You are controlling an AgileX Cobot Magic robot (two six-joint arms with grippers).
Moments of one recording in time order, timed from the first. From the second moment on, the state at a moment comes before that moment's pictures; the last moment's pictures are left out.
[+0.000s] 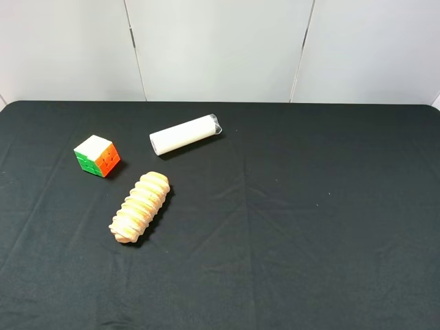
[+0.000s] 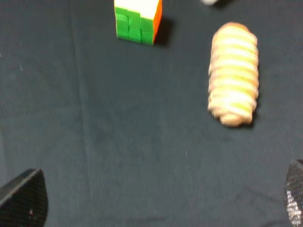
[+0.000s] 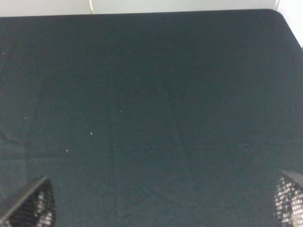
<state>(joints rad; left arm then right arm) -0.12 0.03 -0.49 -0.05 1.07 0.04 0.05 -0.01 -0.49 -0.06 1.03 0.09</state>
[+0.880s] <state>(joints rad) -0.05 0.00 -0.49 -0.05 1.06 0.04 0.03 -0.01 -0.49 -0.06 1.03 0.09</state>
